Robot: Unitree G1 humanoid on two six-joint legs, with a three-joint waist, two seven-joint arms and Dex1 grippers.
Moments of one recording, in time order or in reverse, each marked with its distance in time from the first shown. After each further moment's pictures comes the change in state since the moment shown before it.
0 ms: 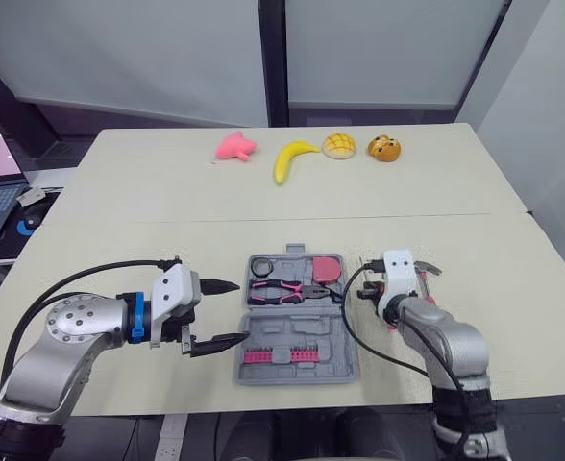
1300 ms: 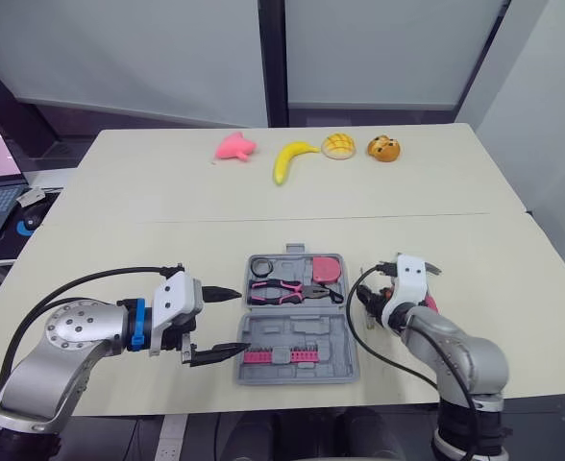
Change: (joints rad) left arm 0.041 0.010 0.004 -0.027 0.000 0.006 -0.002; right arm 0.011 0.017 -0.114 -0.164 0.196 0.106 -0.048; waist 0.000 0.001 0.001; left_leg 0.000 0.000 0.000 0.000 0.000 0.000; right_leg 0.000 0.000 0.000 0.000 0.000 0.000
